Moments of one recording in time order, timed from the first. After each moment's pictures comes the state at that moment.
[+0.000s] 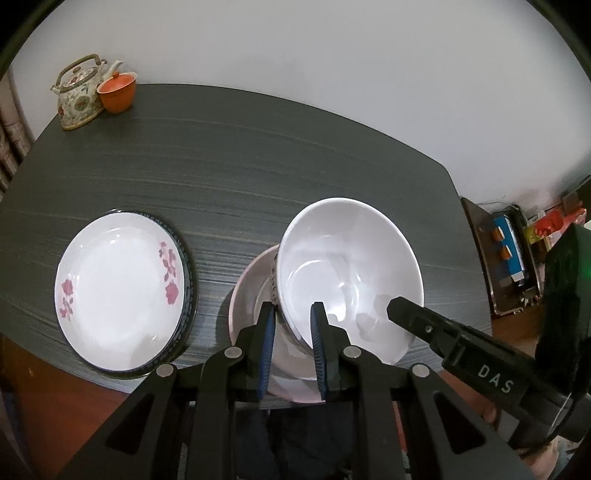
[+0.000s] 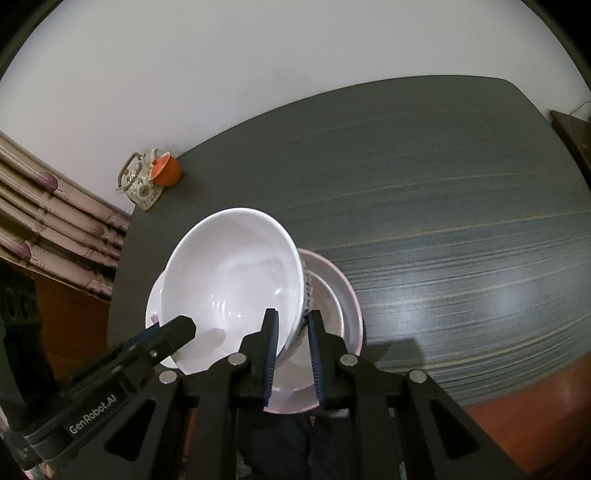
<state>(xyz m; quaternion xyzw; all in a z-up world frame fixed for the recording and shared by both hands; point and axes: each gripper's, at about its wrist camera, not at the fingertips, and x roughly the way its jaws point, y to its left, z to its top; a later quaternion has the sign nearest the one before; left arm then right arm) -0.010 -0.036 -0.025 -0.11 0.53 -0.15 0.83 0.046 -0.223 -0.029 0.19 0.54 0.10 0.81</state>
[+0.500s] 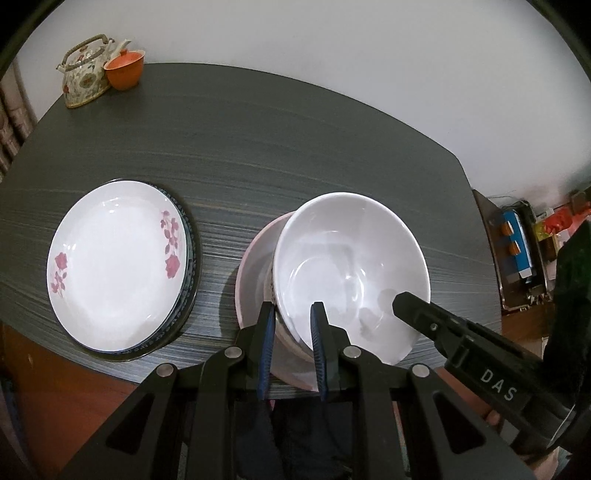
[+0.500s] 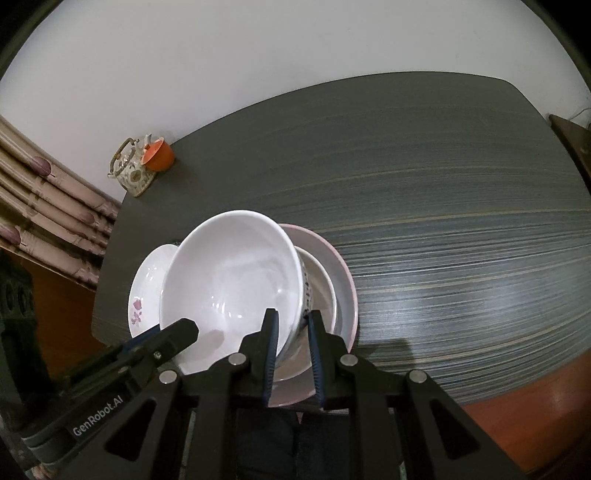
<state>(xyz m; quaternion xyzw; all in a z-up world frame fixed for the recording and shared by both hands) -0.015 -0.038 -0.052 -0.11 0.55 -0.14 0.82 0.032 -0.221 -0.050 0.17 0.55 0.10 0.81</state>
